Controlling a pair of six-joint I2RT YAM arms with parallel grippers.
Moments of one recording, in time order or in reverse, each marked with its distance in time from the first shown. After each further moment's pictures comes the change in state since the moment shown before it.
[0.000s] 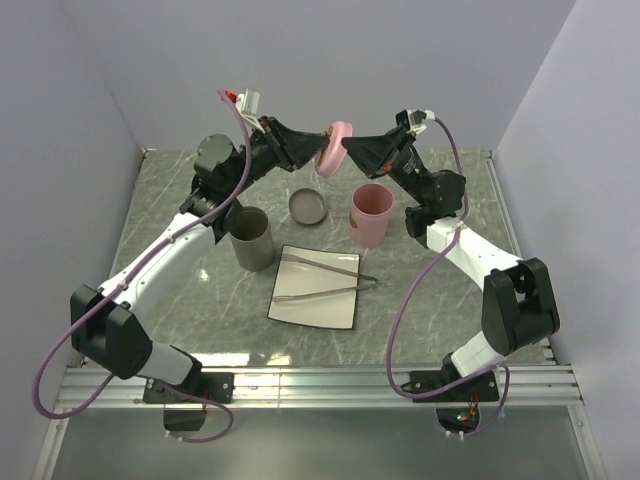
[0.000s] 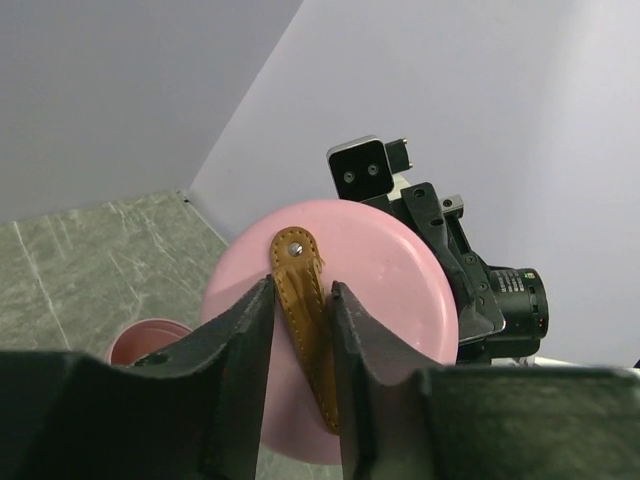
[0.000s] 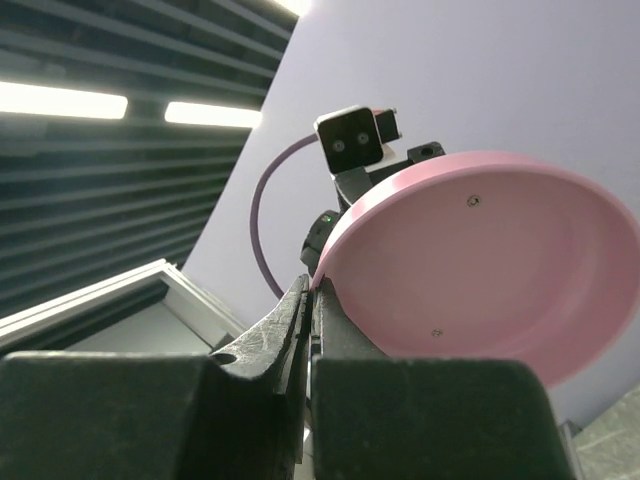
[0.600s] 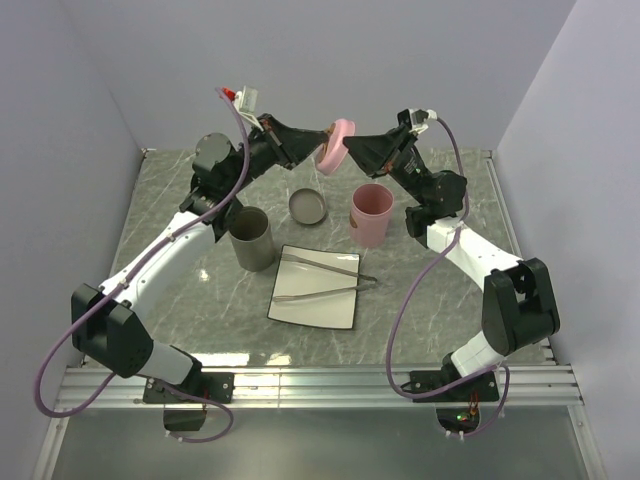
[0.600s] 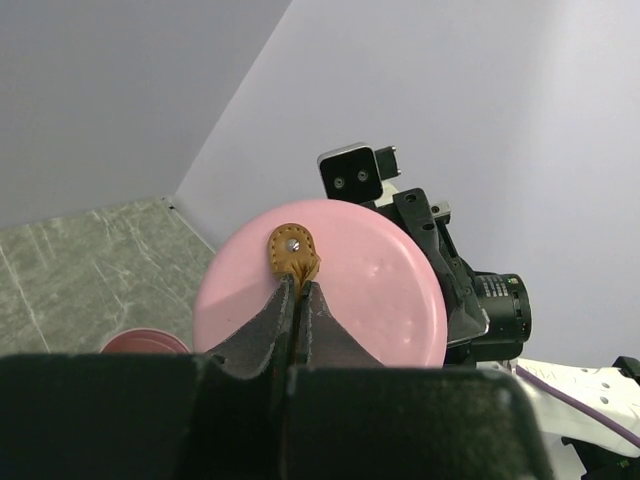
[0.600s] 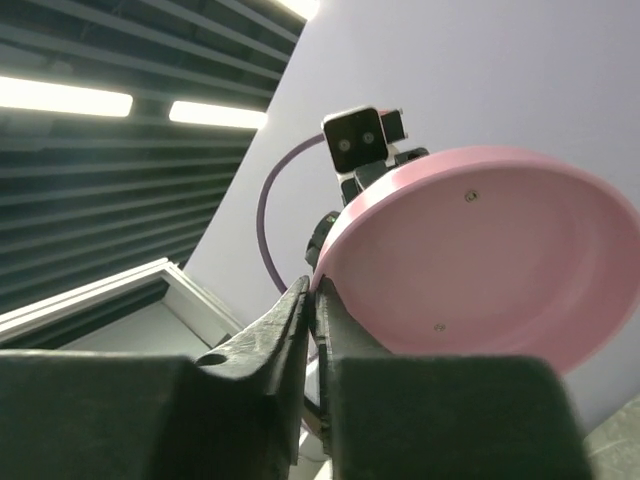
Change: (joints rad) left arm 0.004 0.013 0.014 0.033 0.023 -0.036; right arm -0.002 0.000 -0.001 0.017 0.021 0.000
